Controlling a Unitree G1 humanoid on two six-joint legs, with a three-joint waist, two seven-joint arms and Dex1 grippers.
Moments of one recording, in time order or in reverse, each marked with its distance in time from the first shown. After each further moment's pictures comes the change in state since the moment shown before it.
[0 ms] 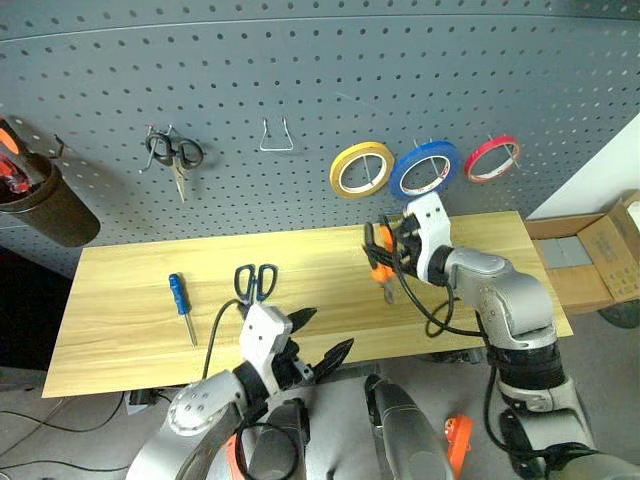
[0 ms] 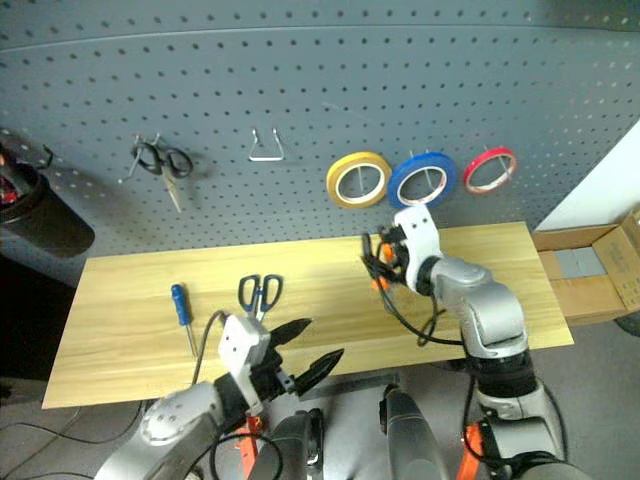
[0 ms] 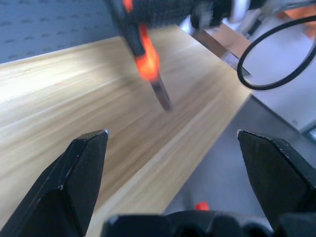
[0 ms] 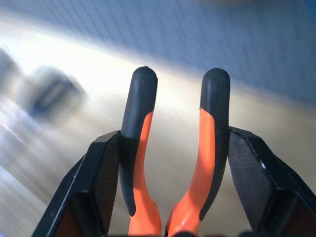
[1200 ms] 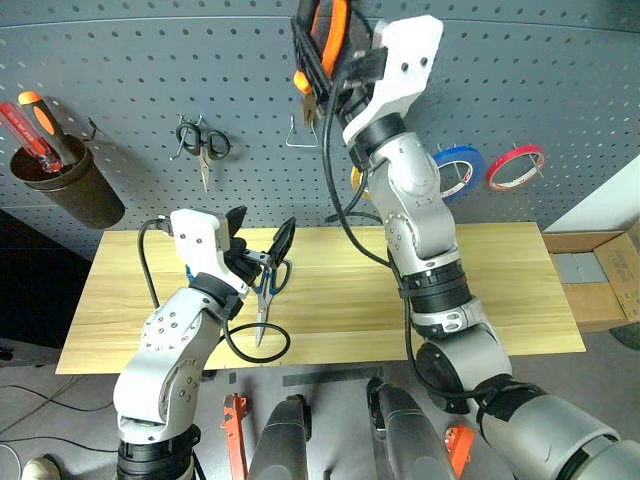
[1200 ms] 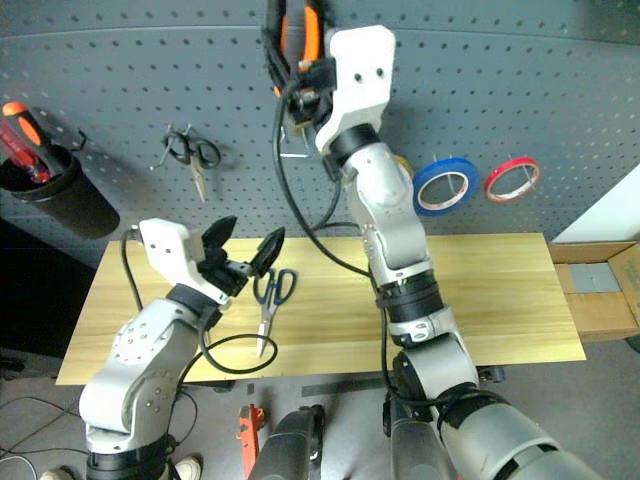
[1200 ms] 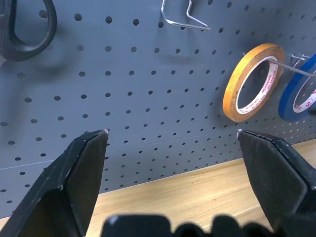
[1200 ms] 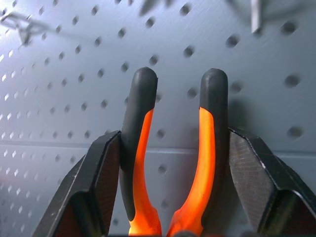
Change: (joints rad) left arm -0.459 -0.044 0.222 0.174 -0.029 -0.008 0.277; right arm -0.466 0.324 0.015 0.565 -0.129 -1.027 -0.257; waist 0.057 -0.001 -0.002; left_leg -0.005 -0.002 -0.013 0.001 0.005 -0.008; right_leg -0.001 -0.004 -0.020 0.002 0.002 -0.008
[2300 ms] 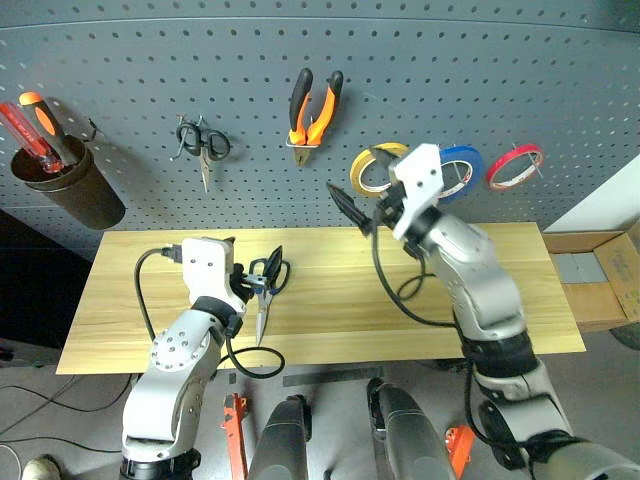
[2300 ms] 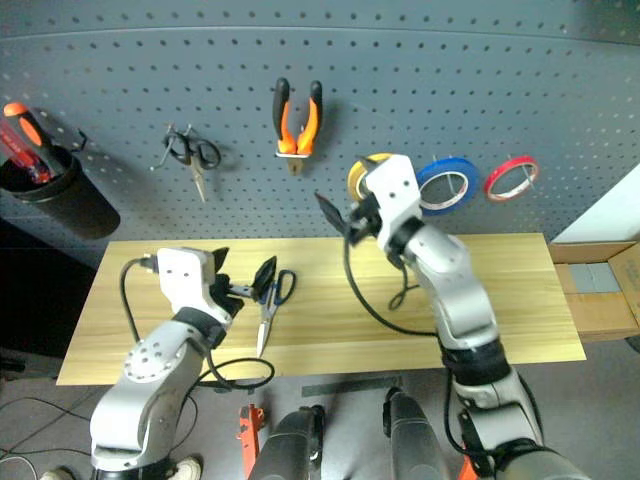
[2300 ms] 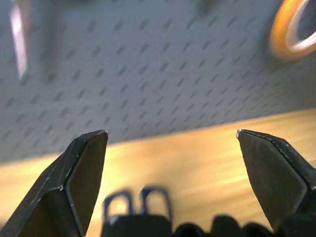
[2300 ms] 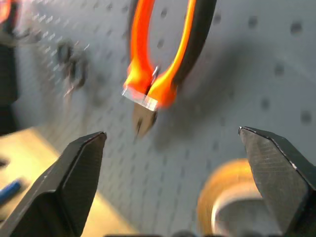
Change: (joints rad) left arm 0.152 -0.018 -0.053 0.032 0.172 0.000 0.112; right arm 0.469 -0.349 0.103 -0.495 0.048 0.425 0.301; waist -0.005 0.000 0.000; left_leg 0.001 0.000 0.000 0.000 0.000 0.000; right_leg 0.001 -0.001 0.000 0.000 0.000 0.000
